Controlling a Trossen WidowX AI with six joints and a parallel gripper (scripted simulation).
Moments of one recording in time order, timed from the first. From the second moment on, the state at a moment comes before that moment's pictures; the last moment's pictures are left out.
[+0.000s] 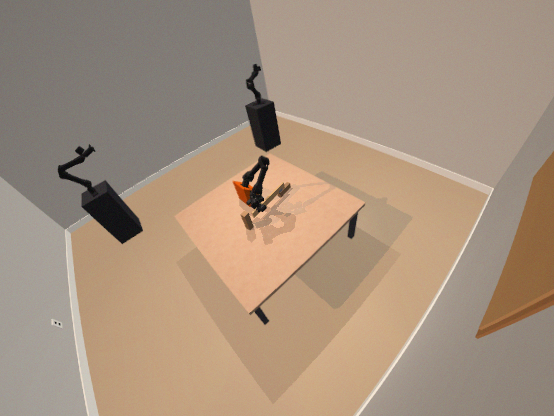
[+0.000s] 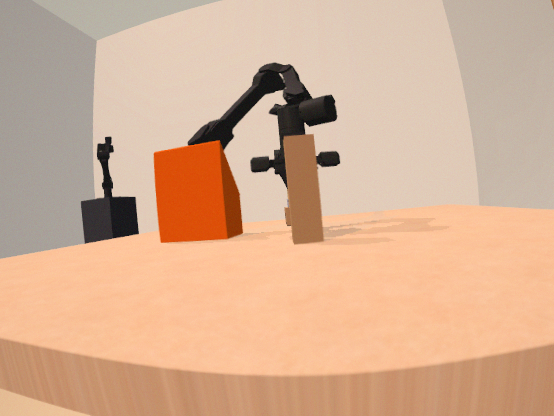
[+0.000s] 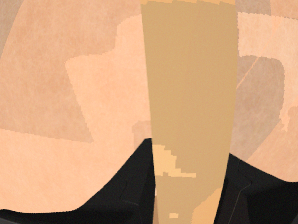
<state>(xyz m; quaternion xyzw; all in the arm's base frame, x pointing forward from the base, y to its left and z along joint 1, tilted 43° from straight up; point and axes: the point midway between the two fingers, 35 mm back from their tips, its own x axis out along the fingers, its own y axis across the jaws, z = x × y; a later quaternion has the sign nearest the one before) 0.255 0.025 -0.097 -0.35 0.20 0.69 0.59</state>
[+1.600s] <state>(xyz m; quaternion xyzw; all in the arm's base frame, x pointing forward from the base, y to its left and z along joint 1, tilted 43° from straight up) 0.259 0.015 -0.107 -0.35 0.20 0.69 0.59</state>
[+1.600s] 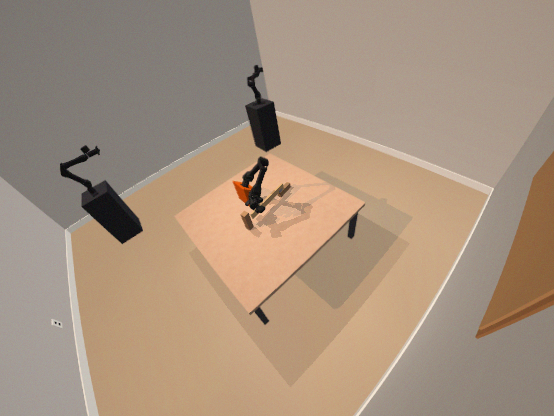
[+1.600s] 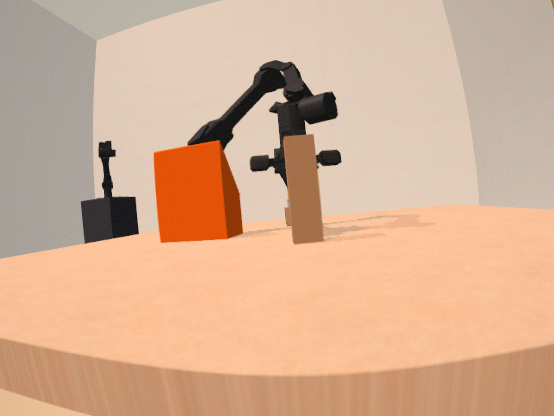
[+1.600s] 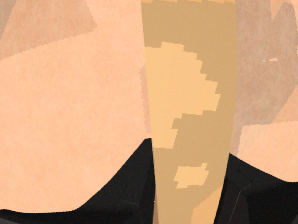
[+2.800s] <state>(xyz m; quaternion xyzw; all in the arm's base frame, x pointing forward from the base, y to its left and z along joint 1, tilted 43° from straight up) 0.262 0.007 -0.114 -0.35 0.20 0.69 0.59</state>
